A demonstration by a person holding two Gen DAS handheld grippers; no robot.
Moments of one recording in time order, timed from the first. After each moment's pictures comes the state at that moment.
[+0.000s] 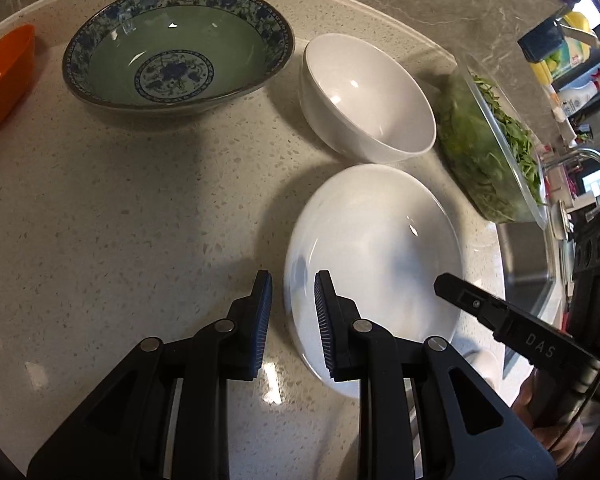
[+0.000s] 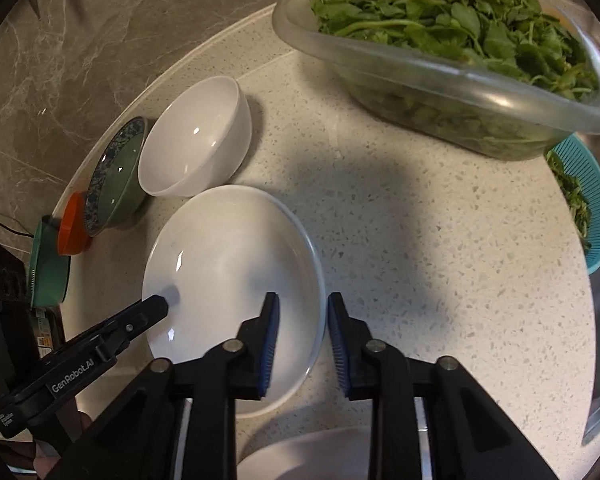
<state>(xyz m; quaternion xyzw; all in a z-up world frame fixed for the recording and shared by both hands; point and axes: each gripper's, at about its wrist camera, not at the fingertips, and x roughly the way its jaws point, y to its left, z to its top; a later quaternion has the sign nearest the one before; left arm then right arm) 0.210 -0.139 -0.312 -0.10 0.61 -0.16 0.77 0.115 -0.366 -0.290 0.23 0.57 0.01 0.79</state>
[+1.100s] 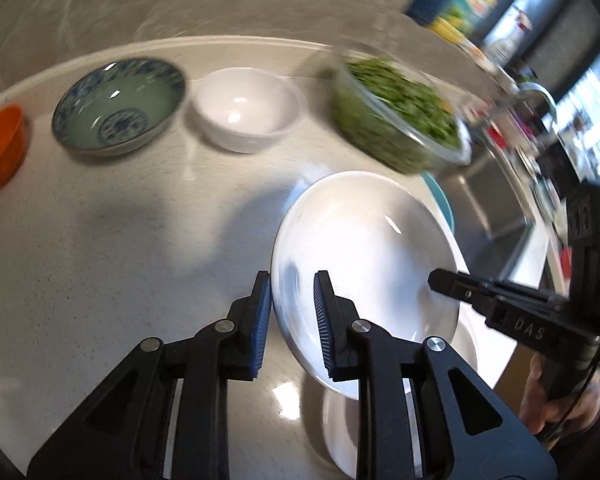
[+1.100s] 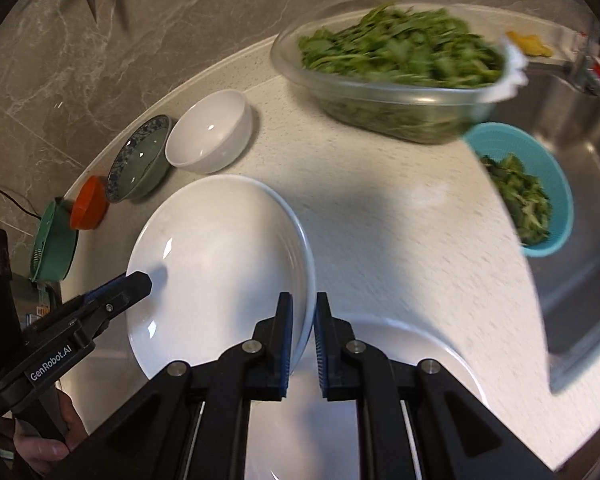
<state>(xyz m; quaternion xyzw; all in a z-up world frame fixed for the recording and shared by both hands) 0.114 -0.172 -0.237 -0.02 0.54 -0.25 0.80 0.023 -0.382 -0.238 0.20 0.54 -0.01 0.82</state>
